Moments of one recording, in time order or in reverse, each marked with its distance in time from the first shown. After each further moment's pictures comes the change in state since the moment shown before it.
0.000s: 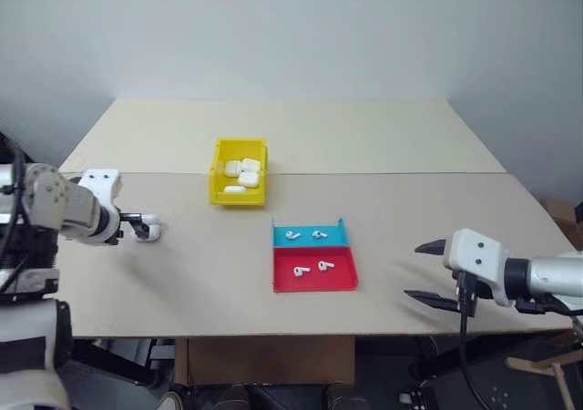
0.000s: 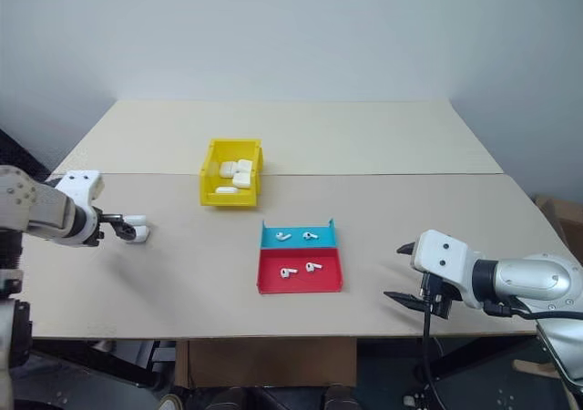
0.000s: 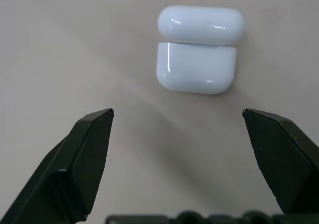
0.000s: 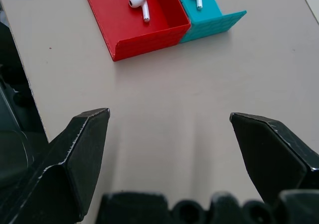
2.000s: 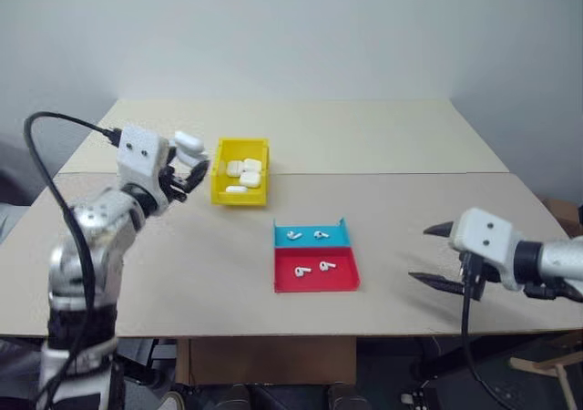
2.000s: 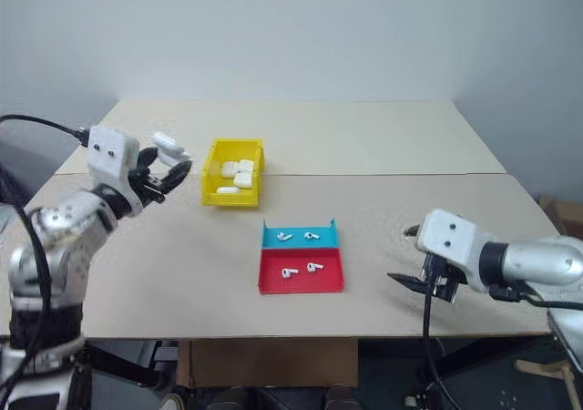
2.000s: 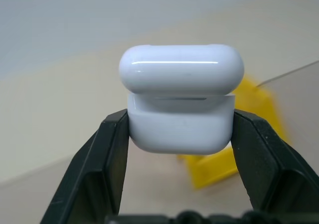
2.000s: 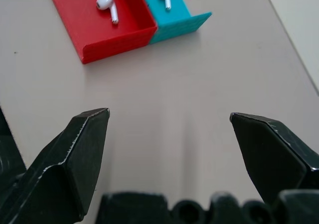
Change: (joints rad) left arm 0.518 -0.342 0.229 -0.757 0.335 -1.021 -0.516; right arm -0.124 -0.078 -0.036 -0.061 0.045 0.166 -0.019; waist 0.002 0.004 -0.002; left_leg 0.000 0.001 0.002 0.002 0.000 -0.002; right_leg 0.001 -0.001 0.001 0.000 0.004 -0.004
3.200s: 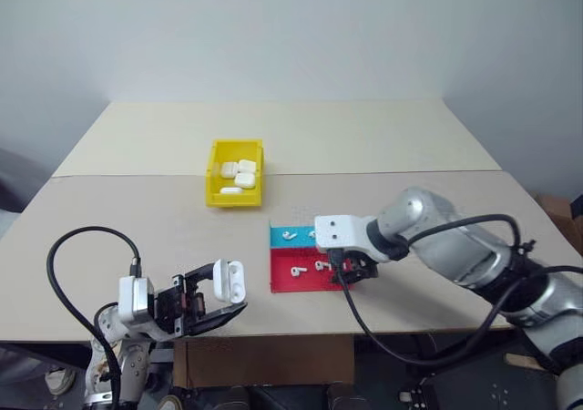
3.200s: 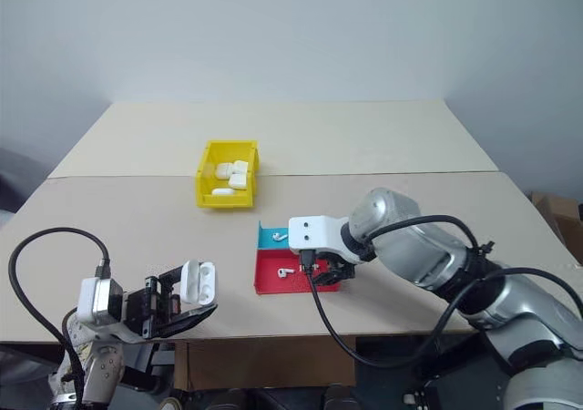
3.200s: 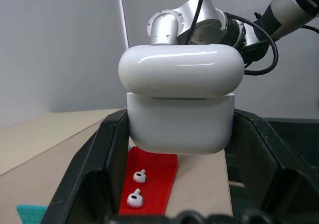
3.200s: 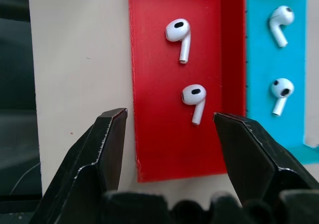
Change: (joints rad) left arm 0.470 -0.179 -0.042 0.253 -0.399 -0.790 -1.009; right arm -0.863 0.341 1.004 0.236 -0.311 0.309 0.194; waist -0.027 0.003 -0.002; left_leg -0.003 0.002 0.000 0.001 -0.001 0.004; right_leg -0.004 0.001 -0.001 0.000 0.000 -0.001
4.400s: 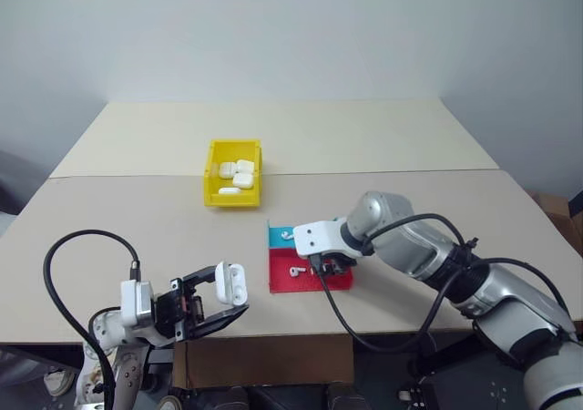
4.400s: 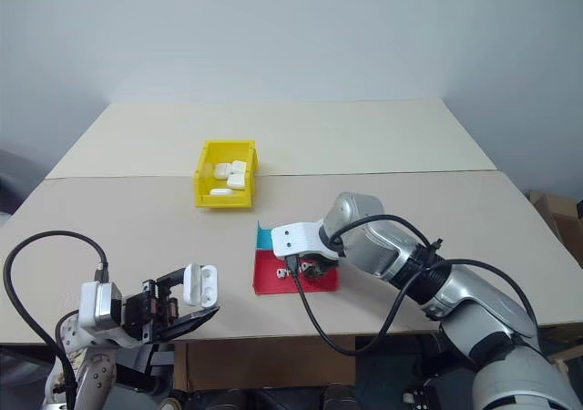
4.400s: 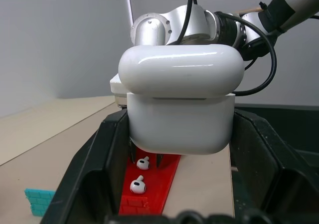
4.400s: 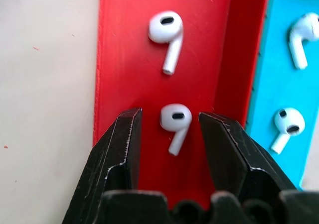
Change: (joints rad) left arm 0.038 0.039 -0.022 -0.063 0.038 -0.012 0.094; right arm -0.020 0.187 0.050 0.262 -0.237 -0.224 0.100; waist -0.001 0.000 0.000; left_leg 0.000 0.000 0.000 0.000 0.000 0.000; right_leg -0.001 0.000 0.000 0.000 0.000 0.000
